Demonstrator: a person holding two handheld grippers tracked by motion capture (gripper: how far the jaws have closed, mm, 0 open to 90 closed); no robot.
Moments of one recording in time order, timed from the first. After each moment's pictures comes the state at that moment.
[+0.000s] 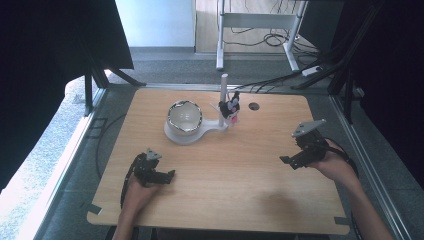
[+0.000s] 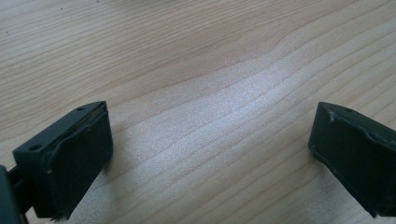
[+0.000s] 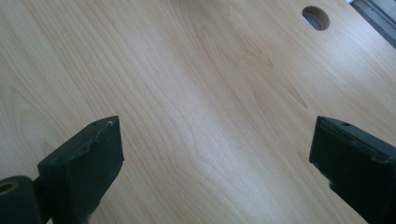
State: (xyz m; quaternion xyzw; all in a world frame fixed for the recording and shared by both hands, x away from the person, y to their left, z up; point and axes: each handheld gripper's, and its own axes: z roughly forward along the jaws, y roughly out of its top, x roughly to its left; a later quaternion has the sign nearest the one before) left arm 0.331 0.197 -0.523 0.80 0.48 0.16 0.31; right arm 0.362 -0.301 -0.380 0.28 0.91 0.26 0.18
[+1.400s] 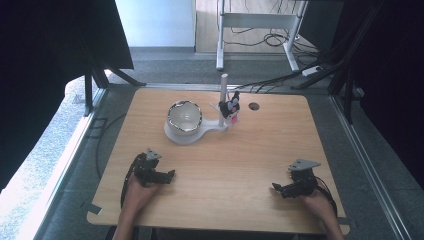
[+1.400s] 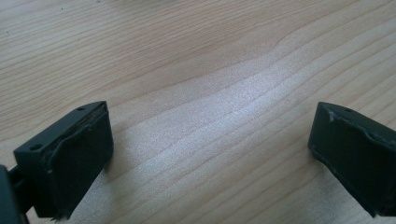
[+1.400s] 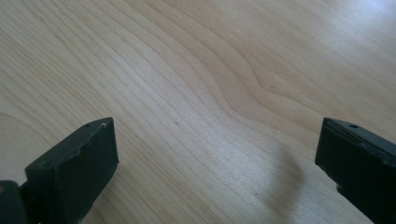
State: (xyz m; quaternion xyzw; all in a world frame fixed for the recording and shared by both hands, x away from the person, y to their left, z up) left arm 0.331 0.197 -0.523 0.80 0.48 0.17 0.31; right arm 0.319 -0.314 -0.513 0.36 0.85 0.33 0.17
